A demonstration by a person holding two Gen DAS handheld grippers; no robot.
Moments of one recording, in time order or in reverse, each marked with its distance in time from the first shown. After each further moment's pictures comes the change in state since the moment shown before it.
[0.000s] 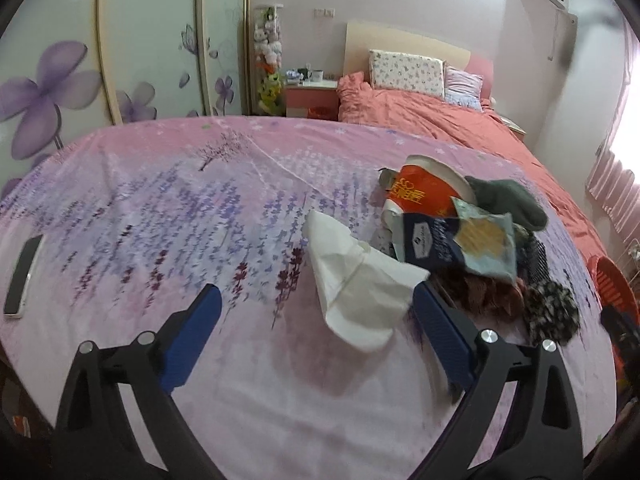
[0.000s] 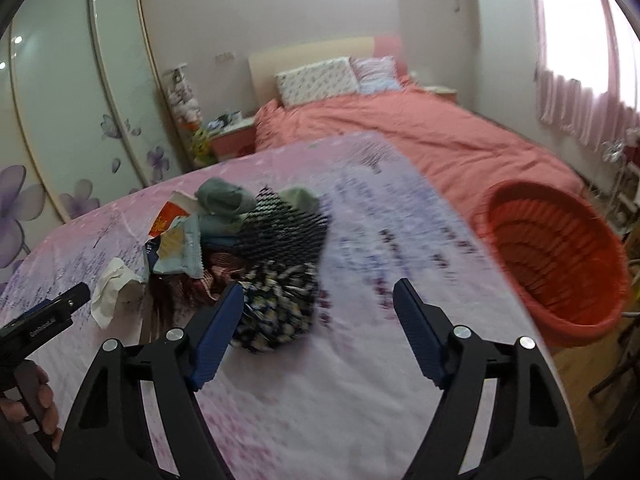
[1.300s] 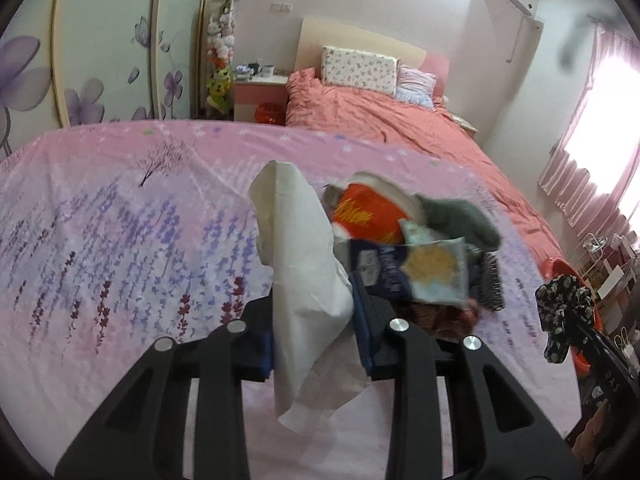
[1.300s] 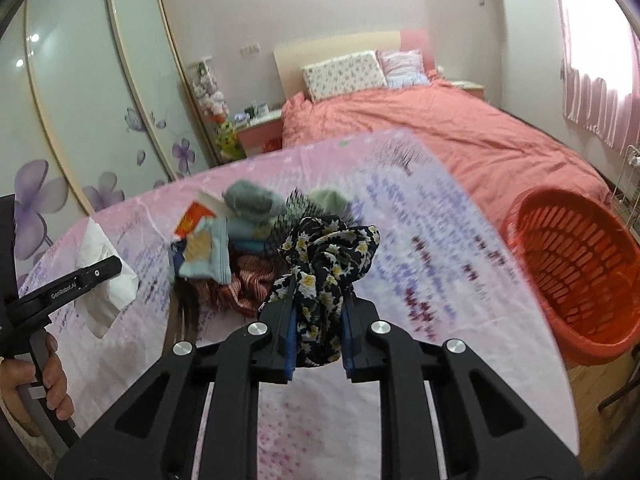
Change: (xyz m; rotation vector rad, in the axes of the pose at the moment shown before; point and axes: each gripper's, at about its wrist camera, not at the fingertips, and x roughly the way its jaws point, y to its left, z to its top) left arm -0.001 -0.014 0.032 0.027 0.013 -0.214; right arm -0.012 0.002 0.011 -0.025 0.005 0.085
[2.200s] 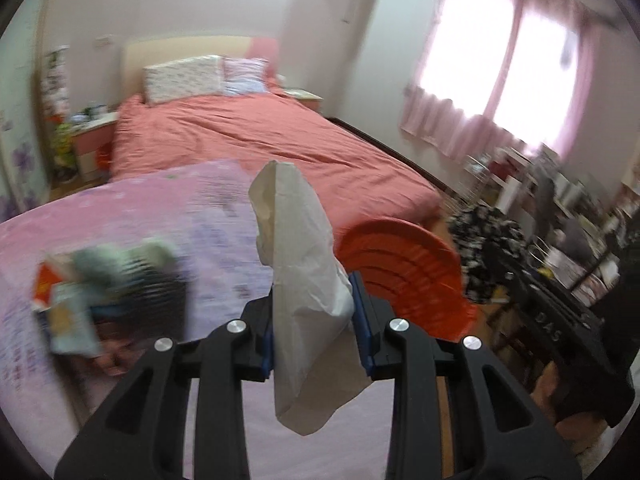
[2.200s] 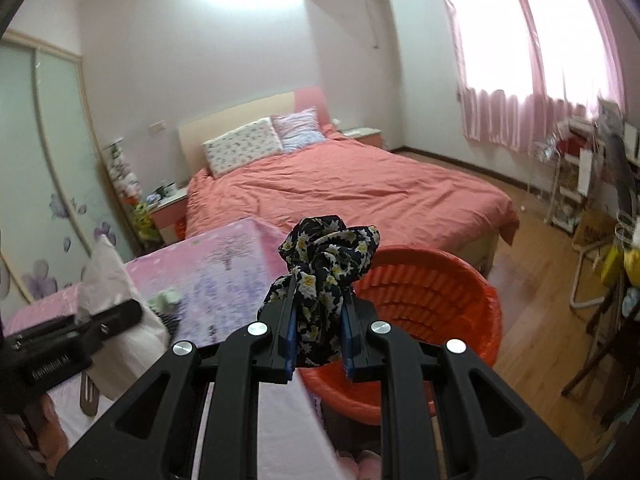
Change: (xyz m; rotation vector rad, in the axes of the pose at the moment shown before) left arm -0.011 -0.314 -0.018 0.370 0.053 -0.429; right arm -0.069 -0.164 0.028 0.178 -0.215 -0.277
